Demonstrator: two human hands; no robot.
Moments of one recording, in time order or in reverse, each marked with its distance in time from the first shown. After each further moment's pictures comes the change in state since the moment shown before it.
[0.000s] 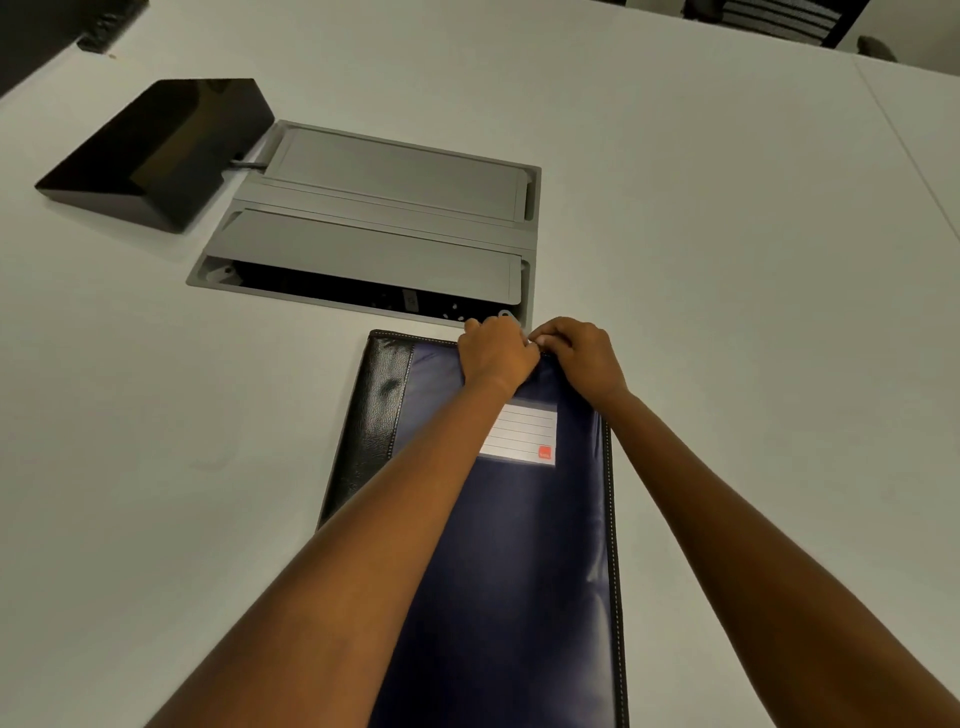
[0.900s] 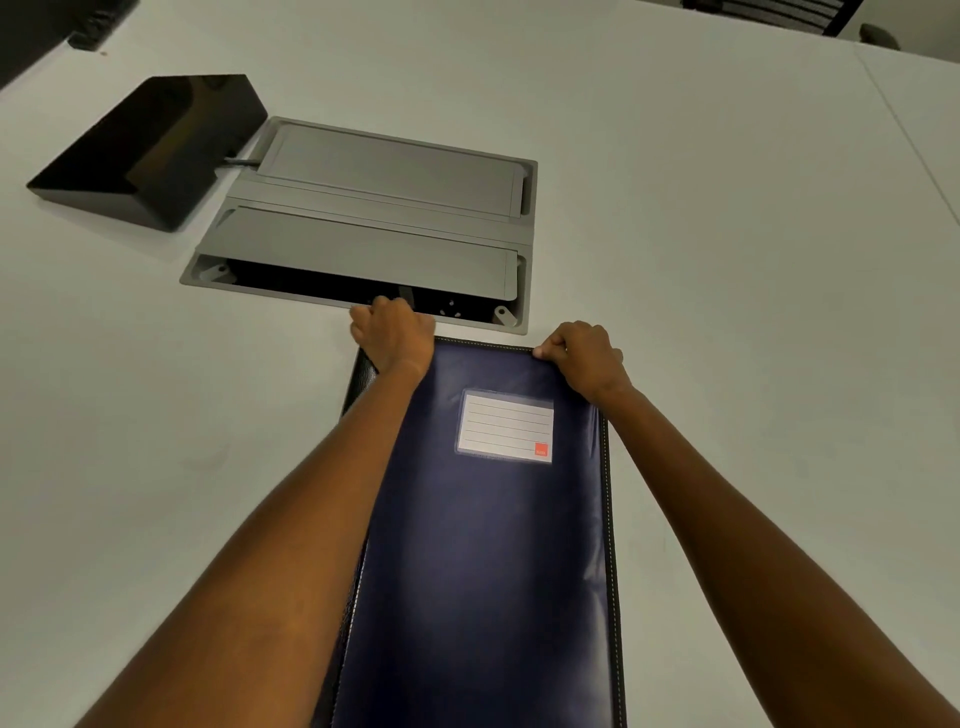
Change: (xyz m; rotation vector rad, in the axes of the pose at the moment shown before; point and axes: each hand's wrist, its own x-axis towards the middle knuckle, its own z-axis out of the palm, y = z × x) left_hand 0.016 -0.066 -0.037 0.044 0.250 -0.303; right_hand 0.001 0.002 0.000 -0.220 -0.092 0.210
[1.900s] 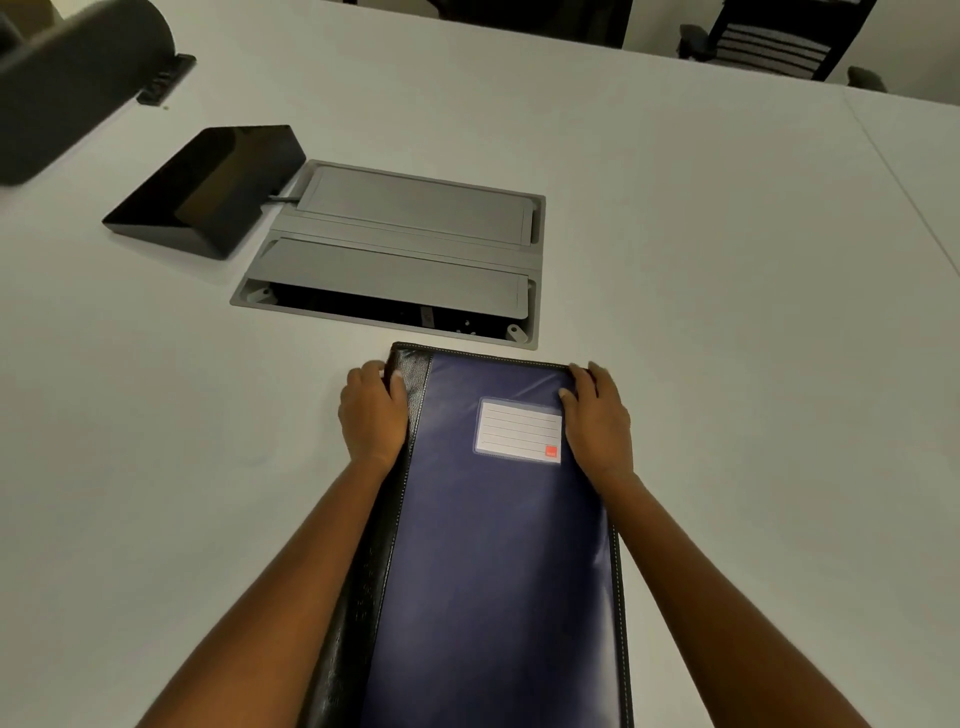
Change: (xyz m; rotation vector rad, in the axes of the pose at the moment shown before) left_hand -0.056 -0.071 -0.018 -0.230 0.072 0.042; right_hand -0.061 0.018 0.032 0.090 0.233 0.026
